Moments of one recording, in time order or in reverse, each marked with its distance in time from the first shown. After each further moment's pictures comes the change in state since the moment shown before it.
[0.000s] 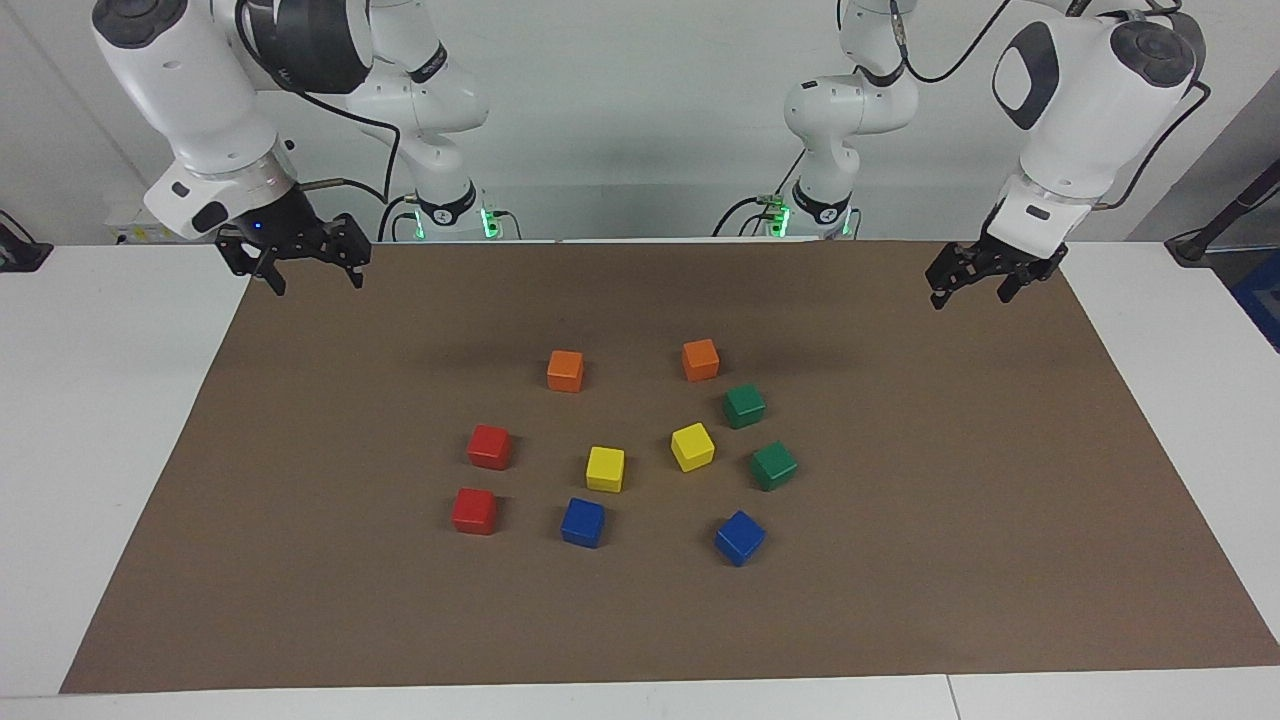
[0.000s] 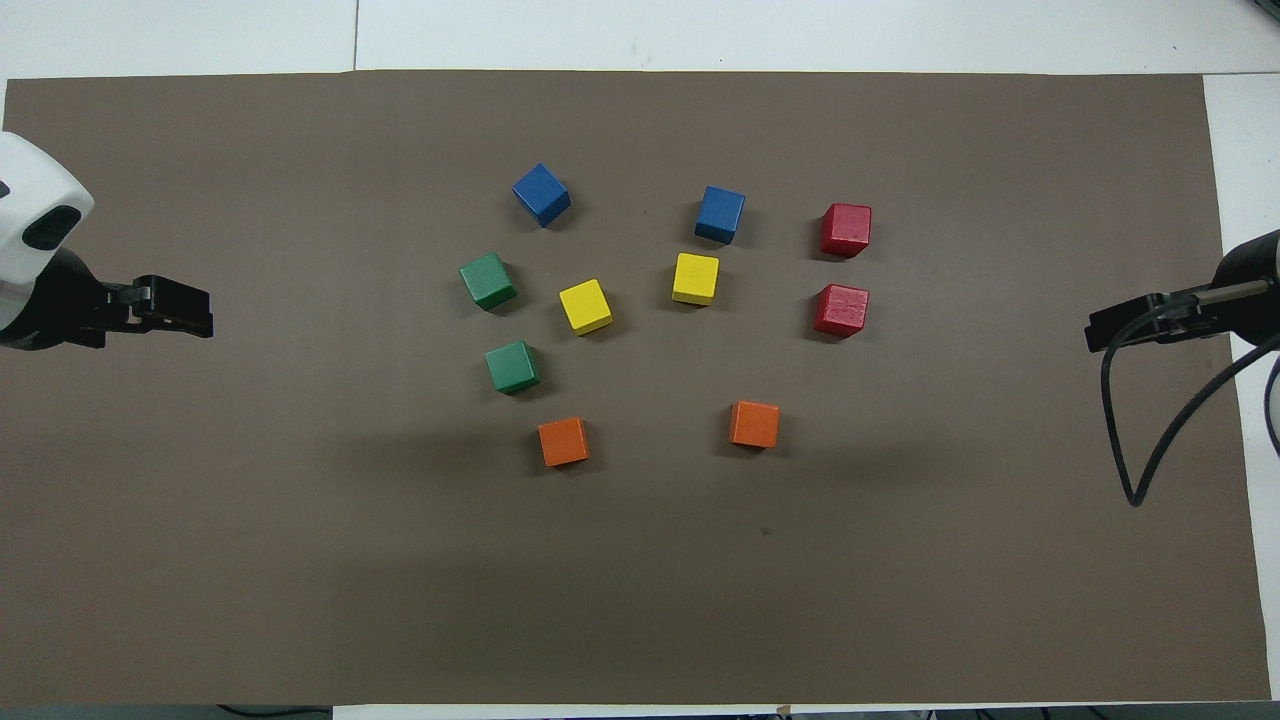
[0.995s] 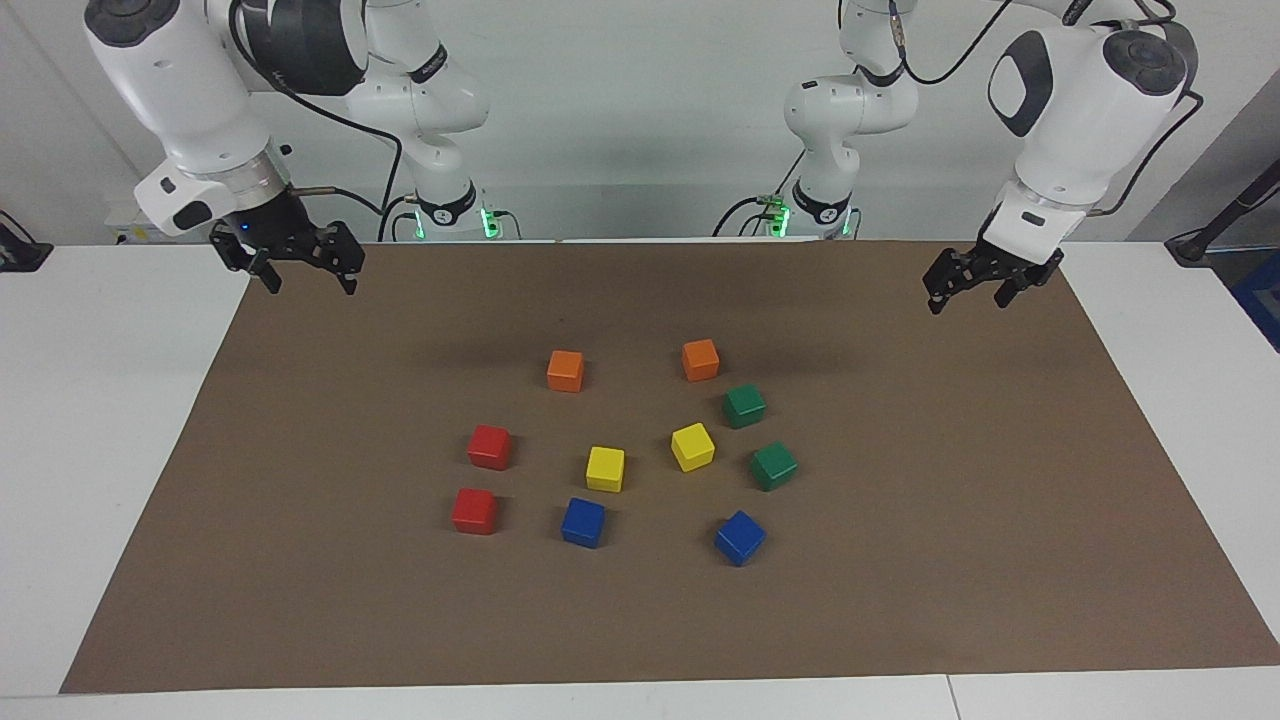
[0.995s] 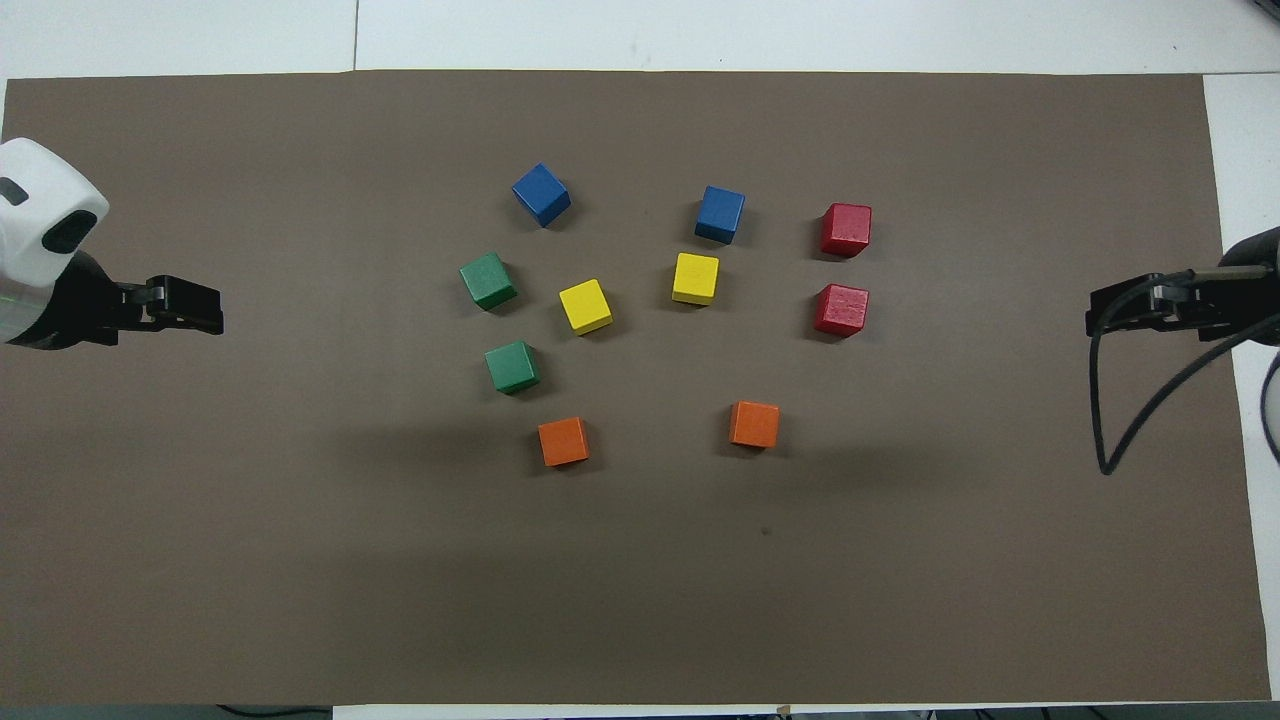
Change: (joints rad) left arm -0.001 -0.013 -0.006 -0.080 -0.002 0.110 -0.047; right arm 0.018 0.000 0.011 -0.021 -0.002 0.050 0.235
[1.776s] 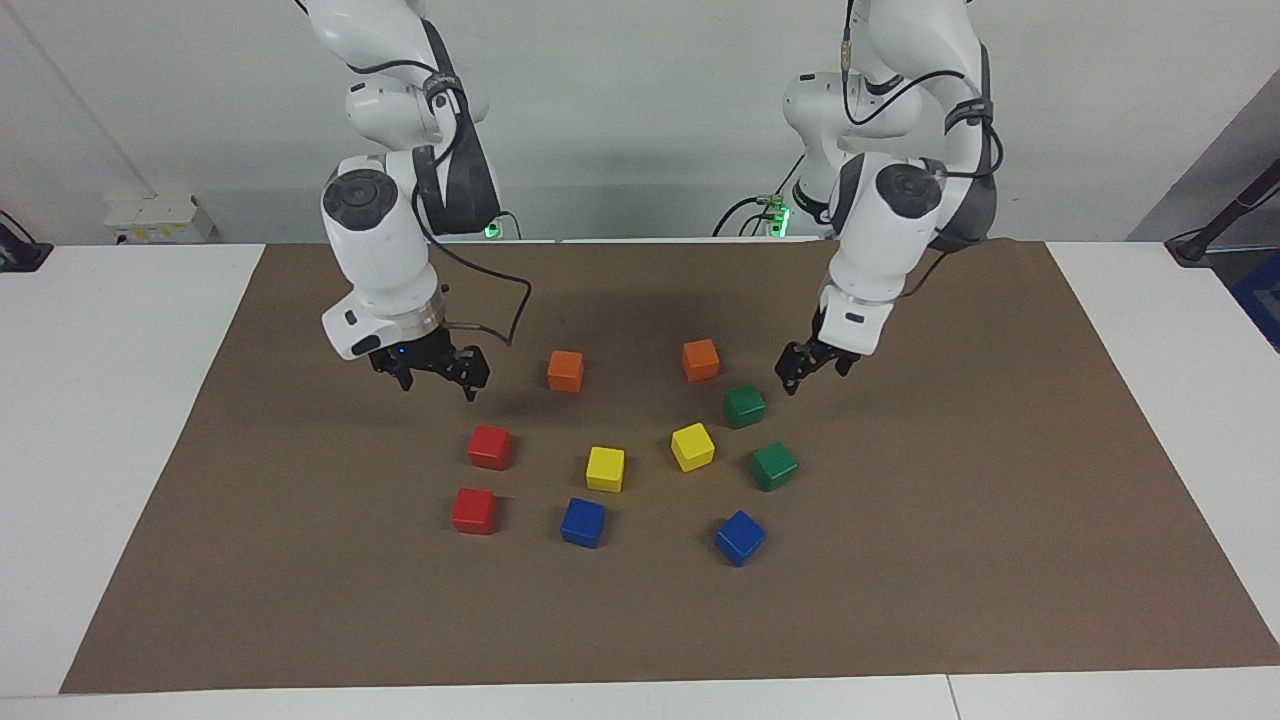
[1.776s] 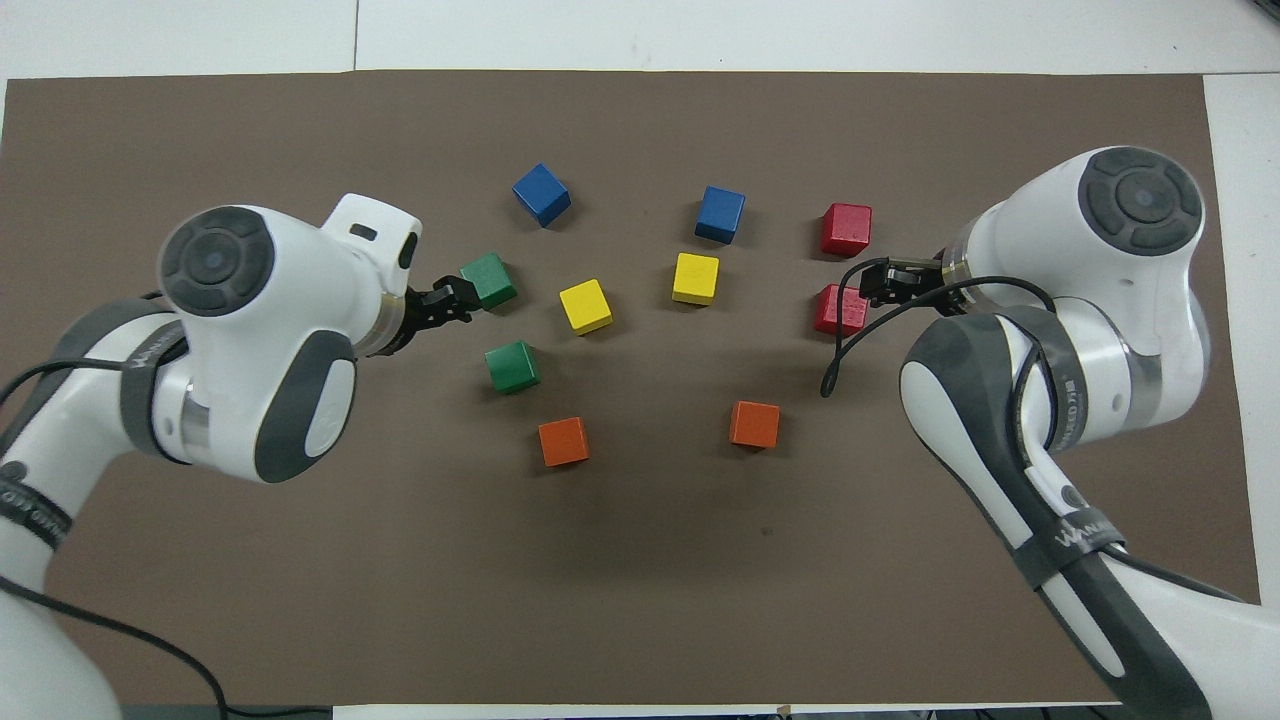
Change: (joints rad) left arm -0.300 0.204 -0.013 -0.141 -0.021 0.389 -0.544; right arm 0.154 0.220 0.014 -0.177 0.001 0.444 0.286
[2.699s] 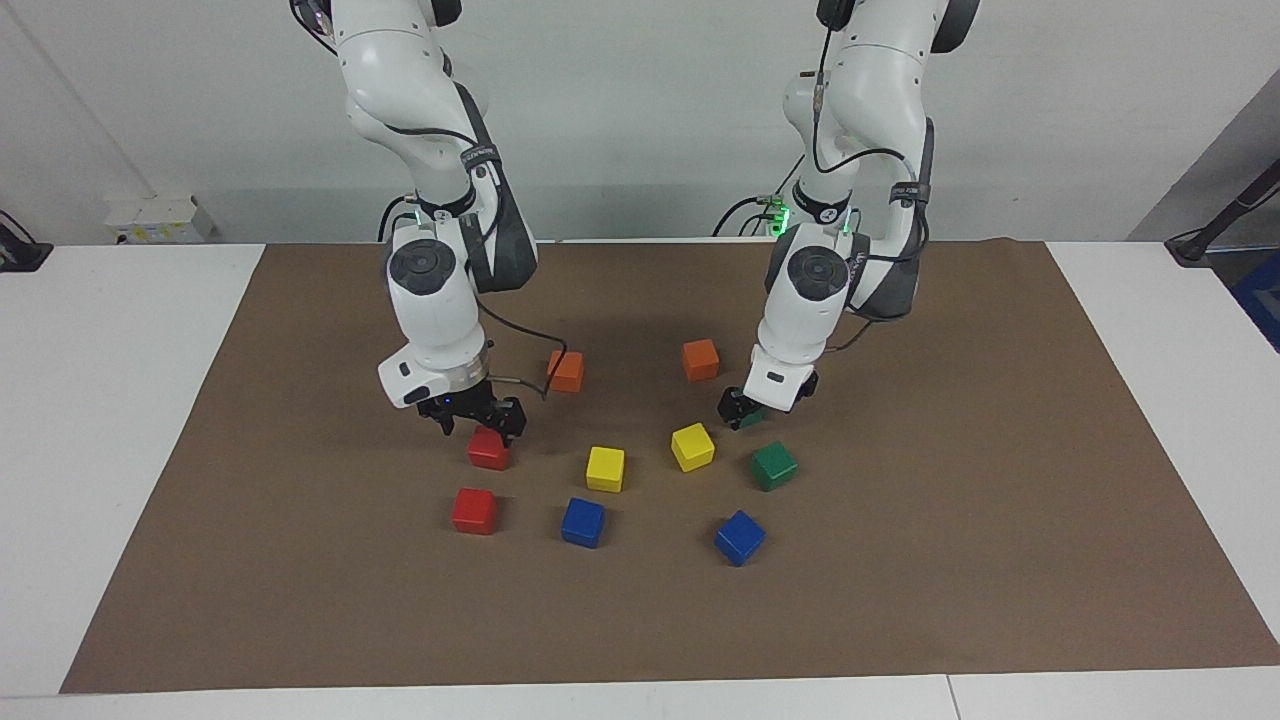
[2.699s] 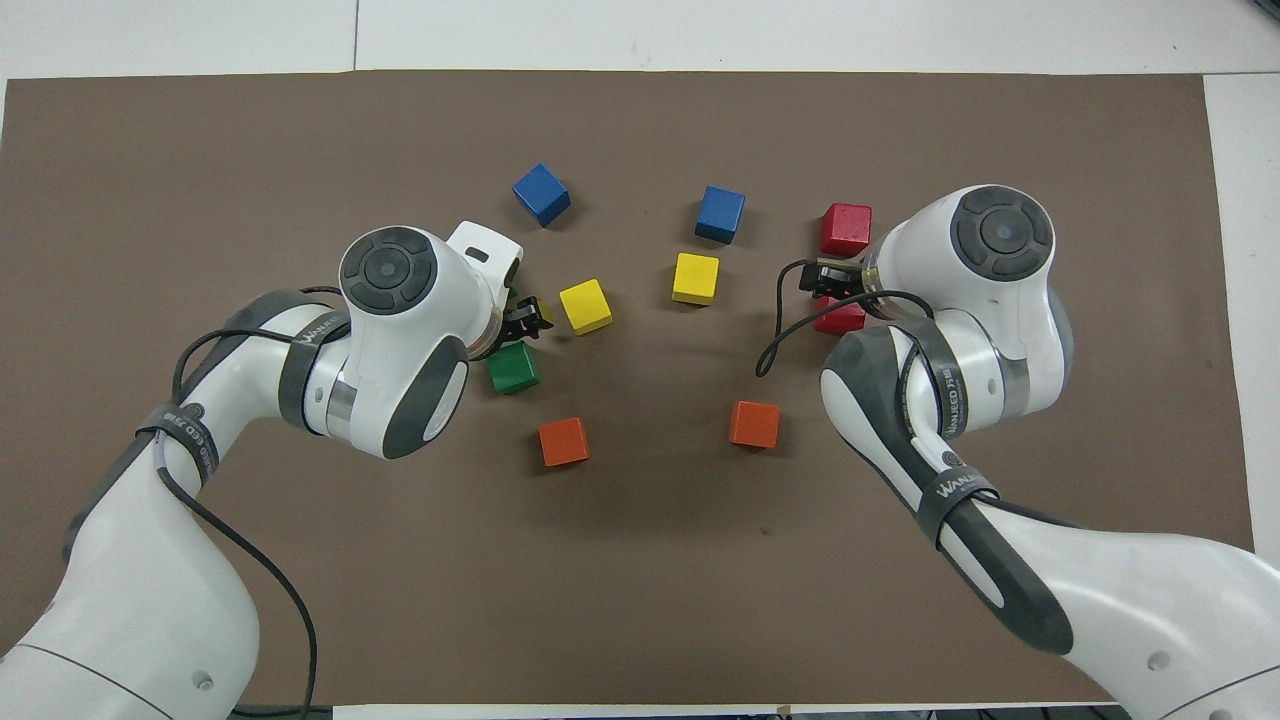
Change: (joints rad) left arm -0.085 0.166 0.001 0.023 0.032 0.095 -0.045; right arm 0.056 0.141 0.001 -0.011 0.003 0.204 0.105
